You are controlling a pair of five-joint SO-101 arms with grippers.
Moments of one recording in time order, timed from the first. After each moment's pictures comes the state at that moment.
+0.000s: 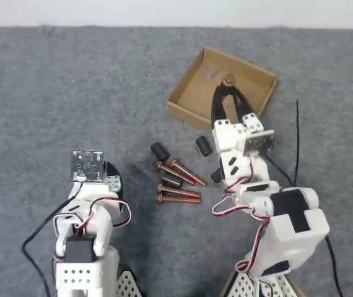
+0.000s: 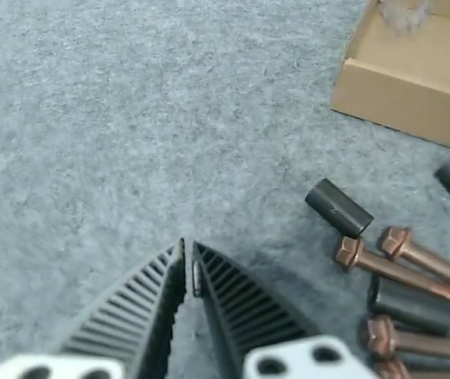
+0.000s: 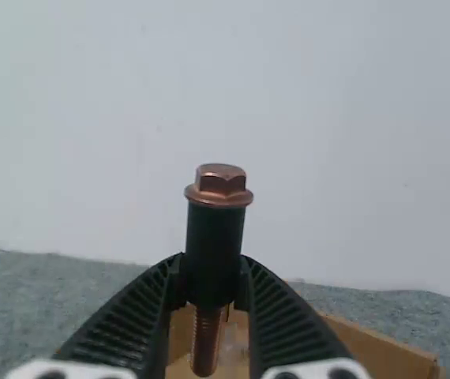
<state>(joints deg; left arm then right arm) -6.3 -103.3 97.3 56.0 1.8 -14.8 11.0 64.9 -77.5 -1.4</state>
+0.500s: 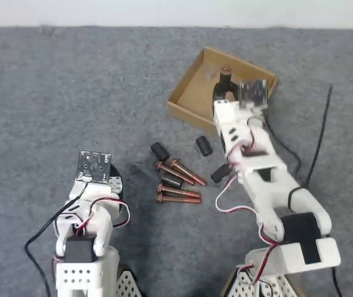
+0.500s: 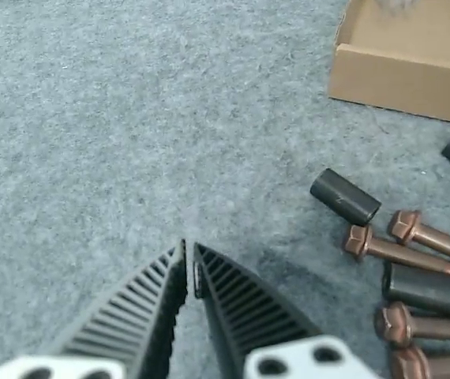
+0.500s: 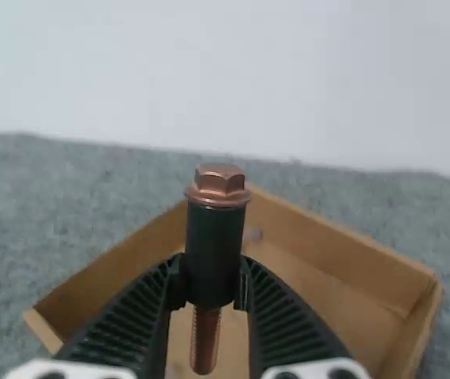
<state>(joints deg) -6.3 -103.3 97.3 56.0 -2.3 -13.4 -1.7 45.7 -17.6 -1.4</state>
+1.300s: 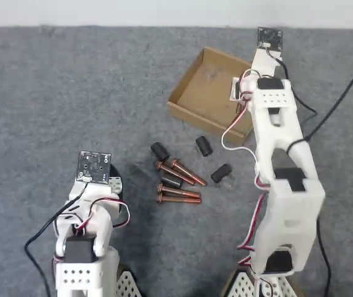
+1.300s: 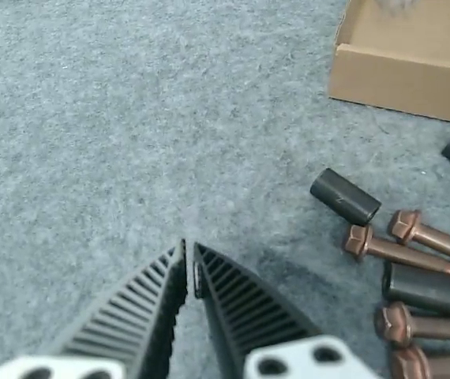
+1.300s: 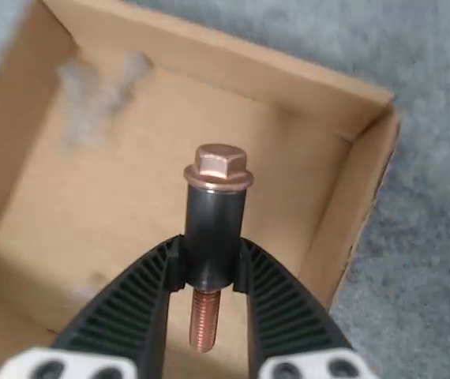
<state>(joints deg) -6.3 -103.3 97.3 56.0 -2.3 -6.7 31.5 -17.8 52.6 -11.1</state>
